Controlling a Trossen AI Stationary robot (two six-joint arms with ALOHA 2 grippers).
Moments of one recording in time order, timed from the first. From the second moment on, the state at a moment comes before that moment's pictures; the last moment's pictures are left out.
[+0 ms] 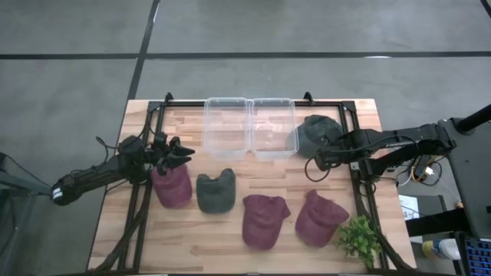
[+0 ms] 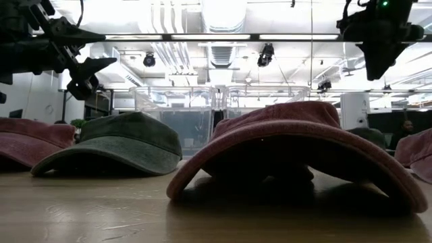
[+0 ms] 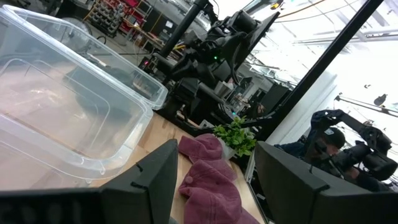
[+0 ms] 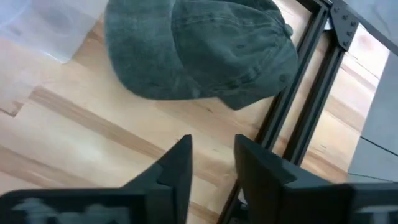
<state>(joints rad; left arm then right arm) 0.41 0.13 0.03 0.16 0.42 -0.66 0.09 1.15 1.04 -1.51 0.47 1.14</state>
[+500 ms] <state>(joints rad) 0.41 0.13 0.03 0.16 0.42 -0.66 -0.32 1.15 0.97 -1.43 0.46 1.01</state>
